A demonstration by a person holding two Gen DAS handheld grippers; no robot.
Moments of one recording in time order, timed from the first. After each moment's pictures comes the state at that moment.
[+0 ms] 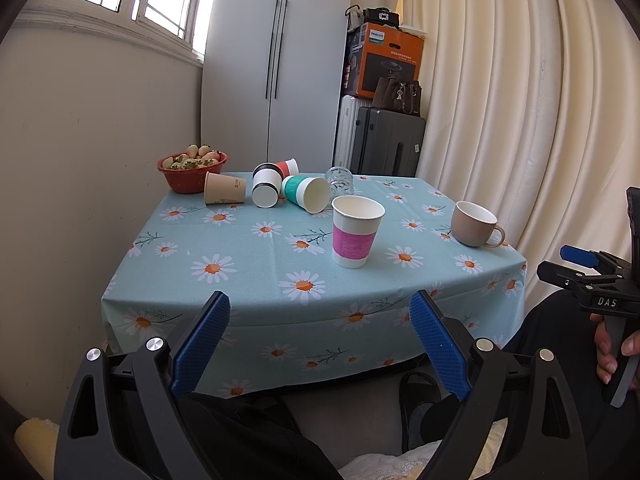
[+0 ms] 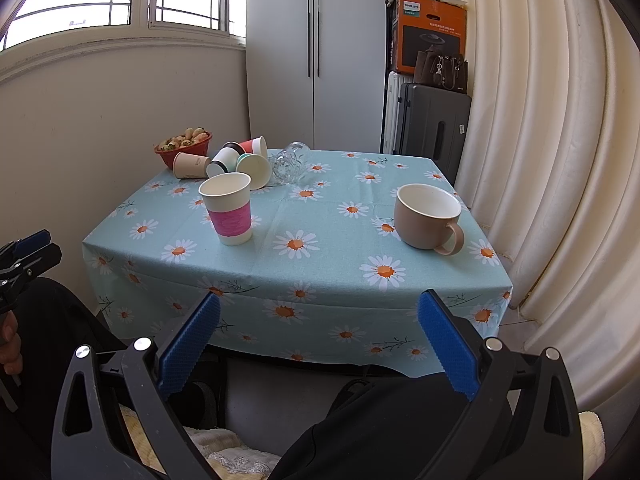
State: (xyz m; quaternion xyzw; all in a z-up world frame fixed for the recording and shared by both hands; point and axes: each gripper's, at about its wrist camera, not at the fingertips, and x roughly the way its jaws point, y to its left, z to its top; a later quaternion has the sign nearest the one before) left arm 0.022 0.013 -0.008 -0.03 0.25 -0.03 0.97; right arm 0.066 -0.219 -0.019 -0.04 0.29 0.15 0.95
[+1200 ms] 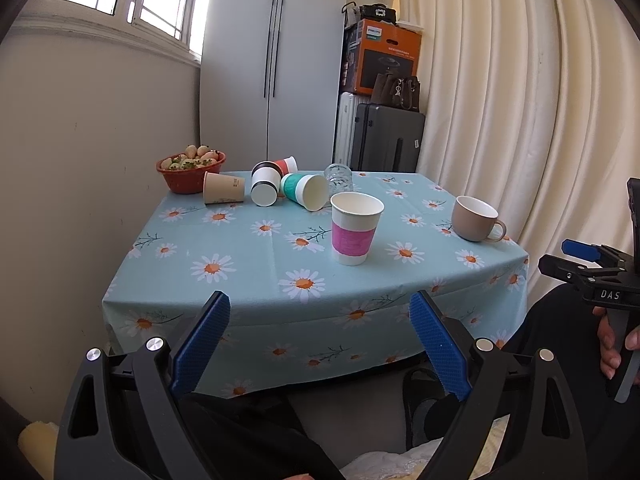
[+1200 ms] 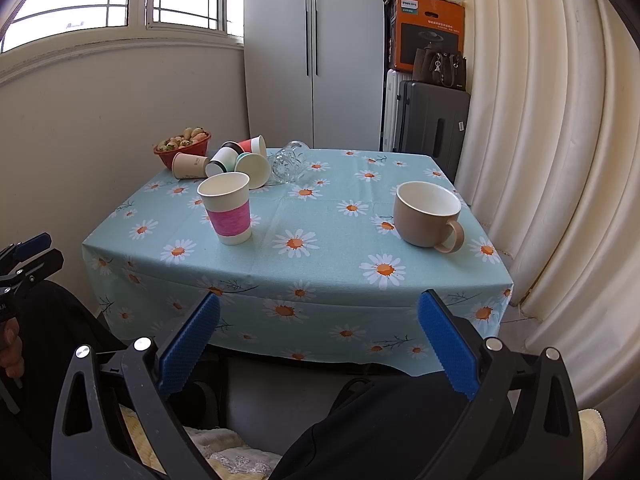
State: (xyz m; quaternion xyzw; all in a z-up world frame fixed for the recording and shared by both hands) left arm 0.026 0.011 -0.009 -0.02 0.26 -0.03 0.96; right arm 0.067 -0.219 -0.020 -0.04 0.29 0.15 0.95
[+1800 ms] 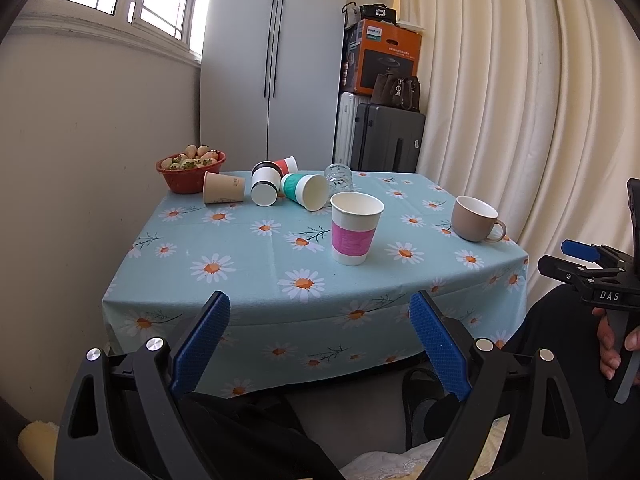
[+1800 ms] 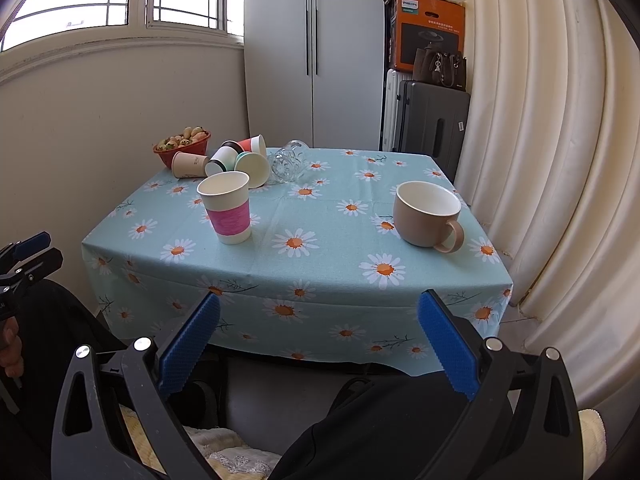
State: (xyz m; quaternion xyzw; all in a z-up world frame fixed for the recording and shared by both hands) left arm 0.027 0.012 -0.010 -0.02 0.26 -0.03 0.96; right arm 0.068 -0.220 -0.020 -0.04 0.29 0.15 0.95
